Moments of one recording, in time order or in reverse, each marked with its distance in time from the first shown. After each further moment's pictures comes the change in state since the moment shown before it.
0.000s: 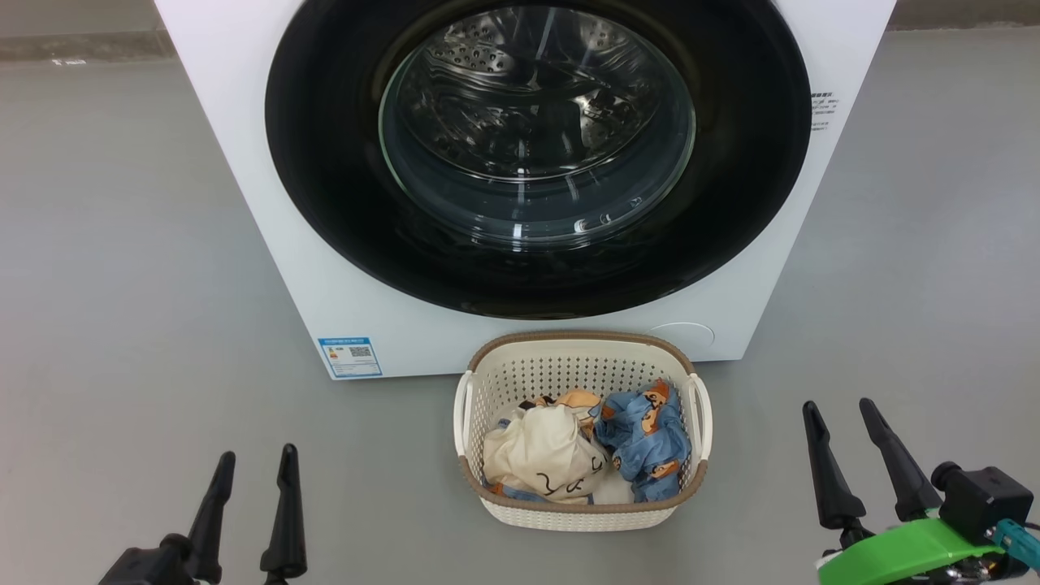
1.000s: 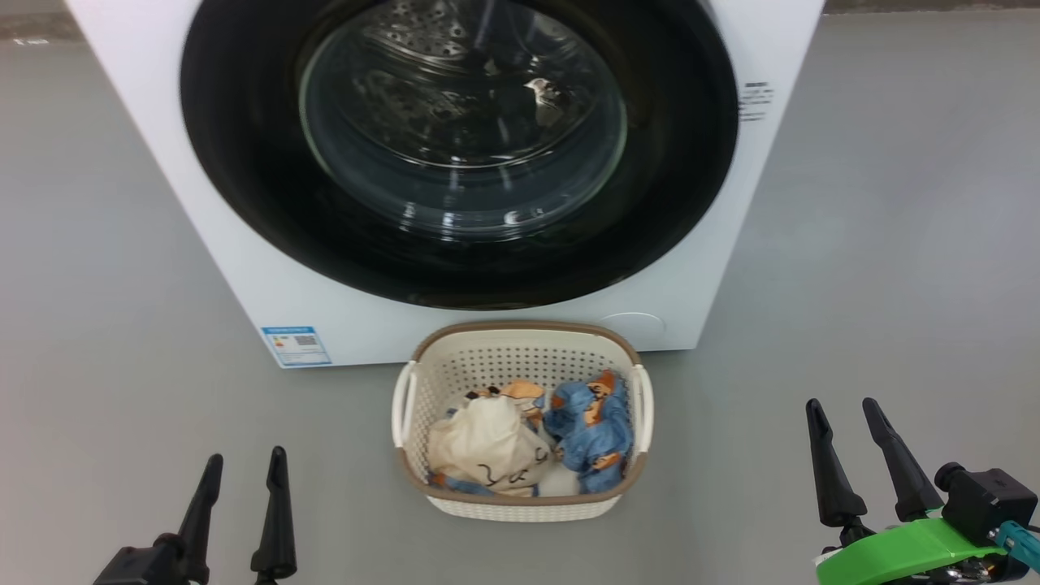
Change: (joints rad) left arm -0.008 0.000 0.035 0.032 0.048 -0.005 0.000; right arm 0.012 0.027 -0.028 -0.007 -0.007 0.000 0.000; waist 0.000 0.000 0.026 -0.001
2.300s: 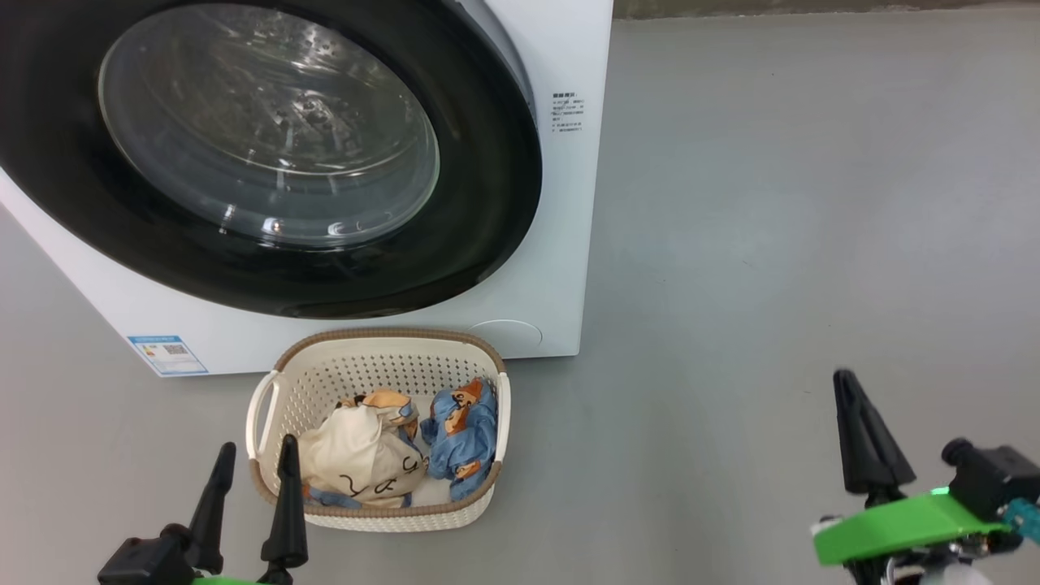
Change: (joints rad) left arm -0.015 -0.005 -0.029 -0.012 -0.053 0.000 0.000; right arm -0.029 0.017 -0.013 -0.014 0.015 0.000 0.000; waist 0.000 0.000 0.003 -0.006
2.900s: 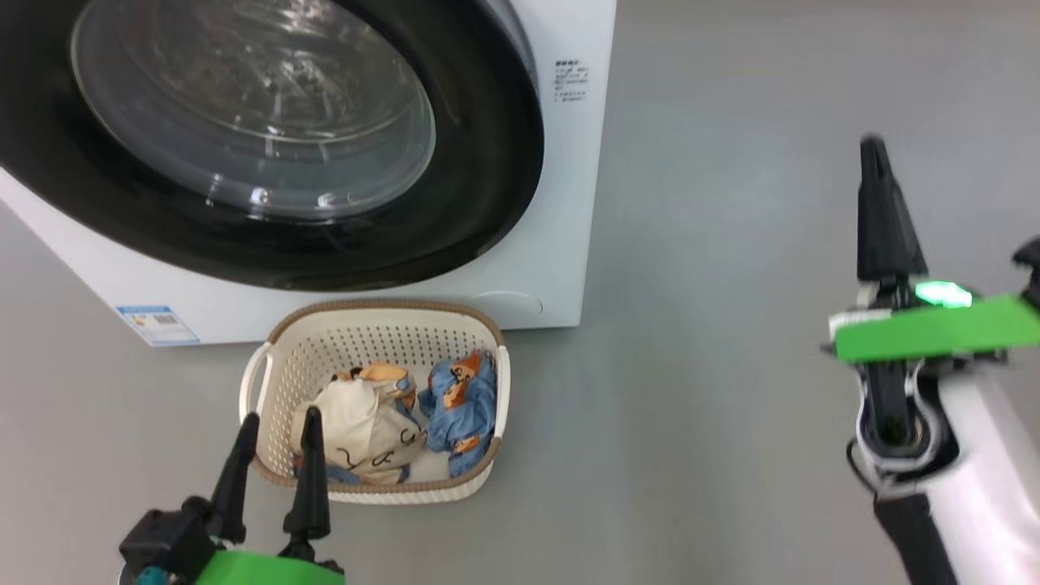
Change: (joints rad) left arm -0.041 -0.021 -0.031 -0.001 0.000 0.000 -0.001; right arm -0.377 -0.030 0.074 -0.053 0.443 0.000 -0.007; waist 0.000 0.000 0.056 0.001
